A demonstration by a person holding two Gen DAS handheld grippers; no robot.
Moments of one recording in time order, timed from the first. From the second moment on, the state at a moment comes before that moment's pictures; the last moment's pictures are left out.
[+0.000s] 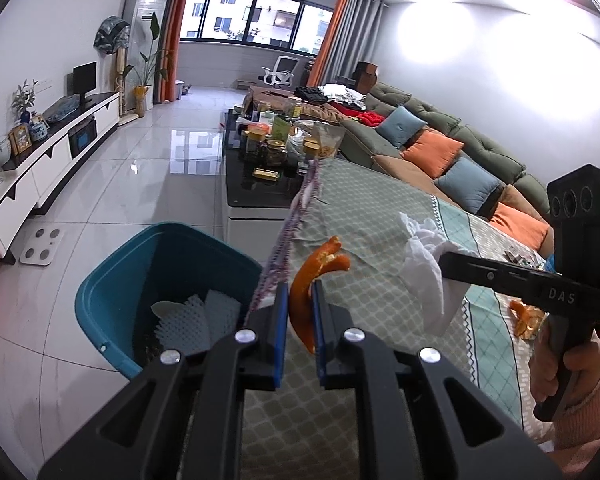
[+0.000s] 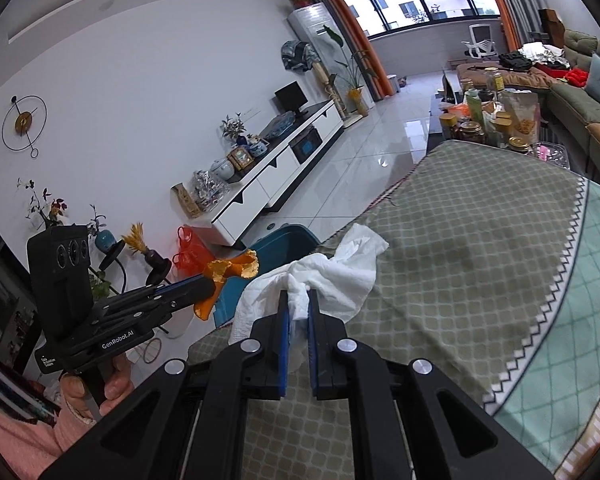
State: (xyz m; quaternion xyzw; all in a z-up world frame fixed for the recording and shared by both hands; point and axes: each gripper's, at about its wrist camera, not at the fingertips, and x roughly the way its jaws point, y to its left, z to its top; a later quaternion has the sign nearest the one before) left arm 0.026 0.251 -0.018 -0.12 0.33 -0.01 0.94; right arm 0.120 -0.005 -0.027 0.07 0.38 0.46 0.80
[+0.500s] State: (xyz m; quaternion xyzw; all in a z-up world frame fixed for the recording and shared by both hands) left arm 0.023 0.287 -0.025 -0.14 0.33 0.04 0.93; right arm 0.125 0.045 -0.025 0.03 0.38 0.49 0.78
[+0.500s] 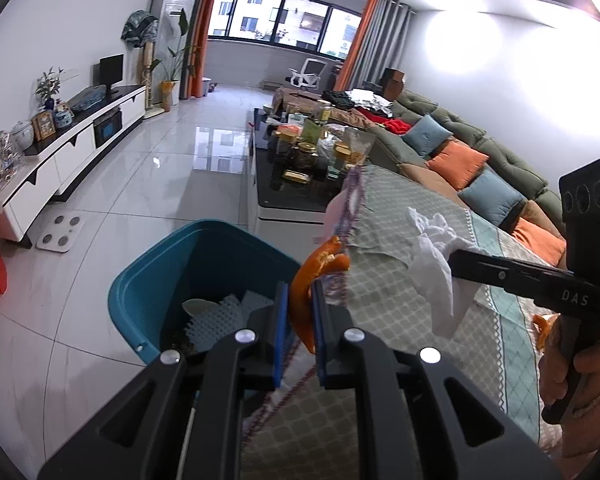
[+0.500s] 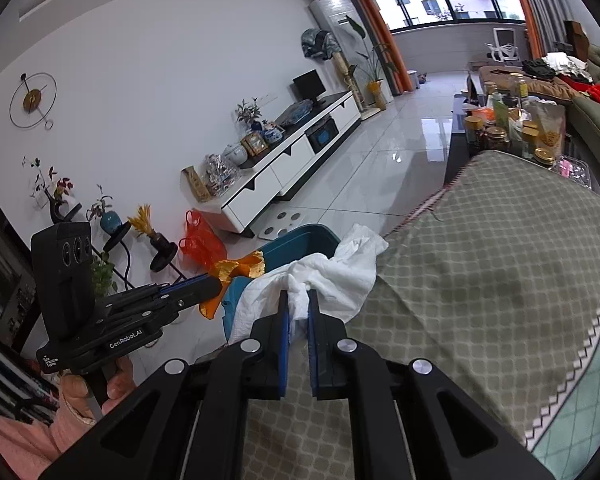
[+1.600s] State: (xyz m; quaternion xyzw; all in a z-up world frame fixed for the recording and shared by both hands) left arm 0.037 0.325 -0.054 -0.16 0.35 0.09 0.92; right arm 0.141 0.131 -0.046 -0.02 0.42 0.50 0.76
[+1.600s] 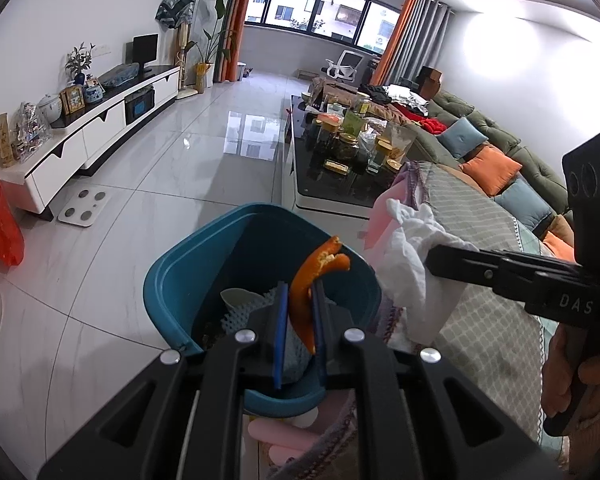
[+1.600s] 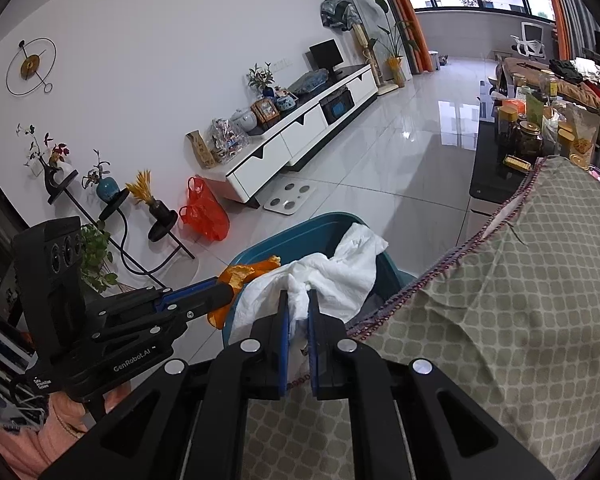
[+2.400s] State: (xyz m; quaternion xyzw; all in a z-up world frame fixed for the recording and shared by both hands) left arm 0.047 0.339 -0.078 -0.17 0.38 0.12 0.90; right arm 0.146 0.170 -0.062 -0.06 0.44 0.49 0.75
